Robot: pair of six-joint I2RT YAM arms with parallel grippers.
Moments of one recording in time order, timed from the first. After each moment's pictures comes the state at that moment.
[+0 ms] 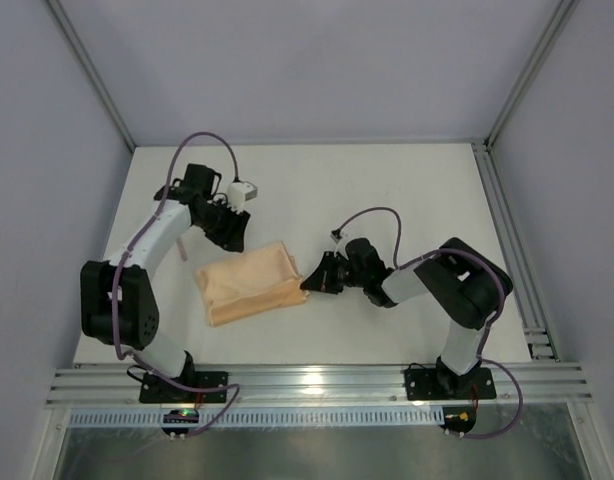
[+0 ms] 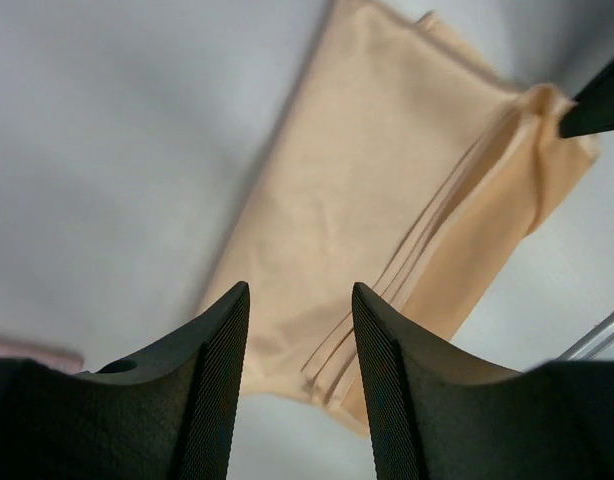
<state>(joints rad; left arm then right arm) -0.22 1.62 1.28 -0.83 0.45 0.44 0.68 1.82 0.59 0.72 -0.44 0.90</state>
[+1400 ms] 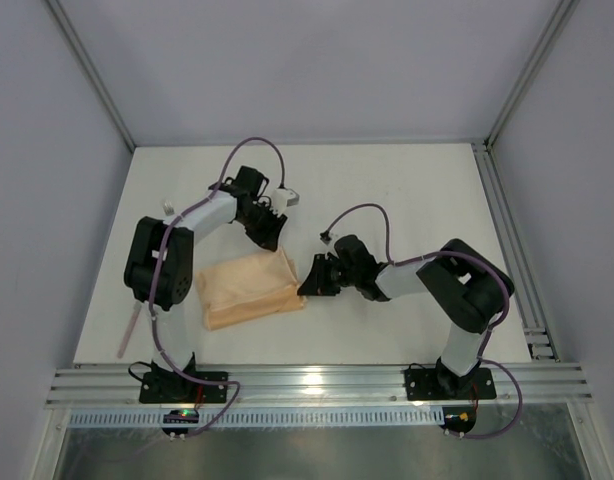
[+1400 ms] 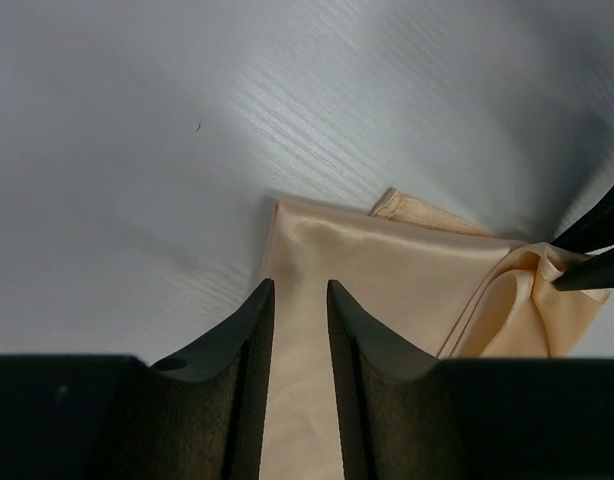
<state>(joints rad) -0.35 1.94 1.40 -0.67 0.45 0.42 0.72 1.79 0.68 0.46 -0.43 0.79</state>
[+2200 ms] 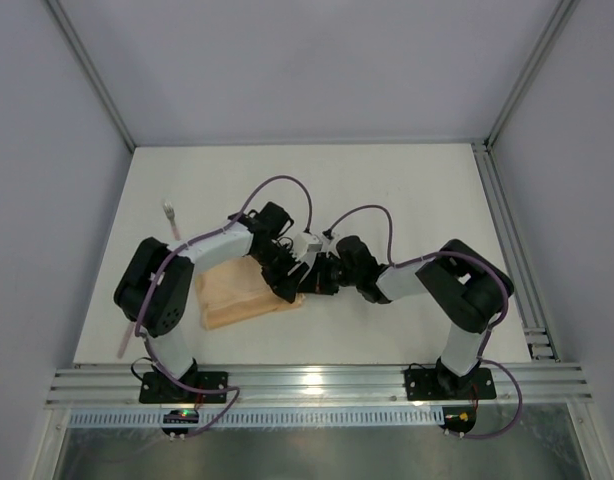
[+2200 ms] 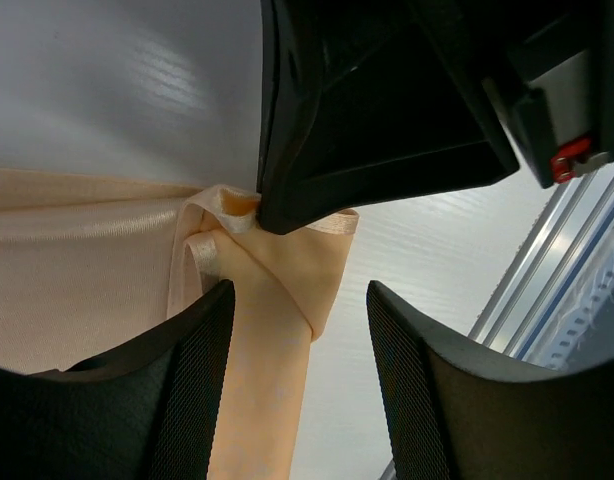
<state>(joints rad) -0.58 1.76 1.15 -0.73 0.56 0.38 0.72 1.79 0.67 0.54 -0.43 0.86</state>
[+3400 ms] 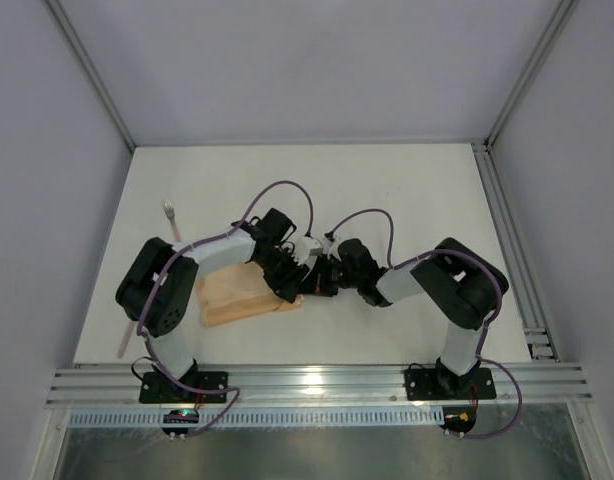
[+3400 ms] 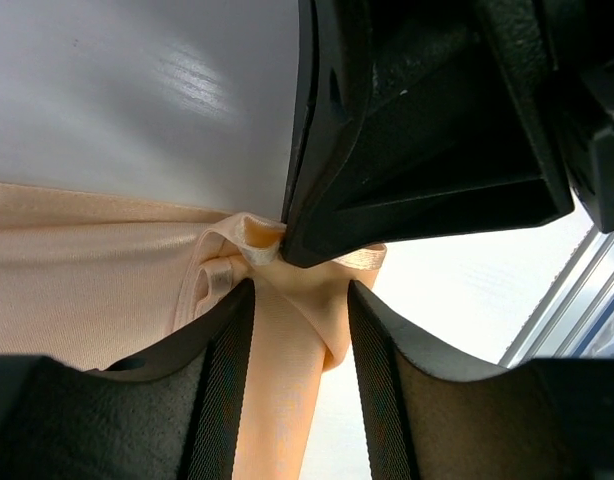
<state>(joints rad) -0.61 1.77 1.08 -0.61 0.49 0.33 0.72 1.82 0.63 0.64 -0.44 0.94</state>
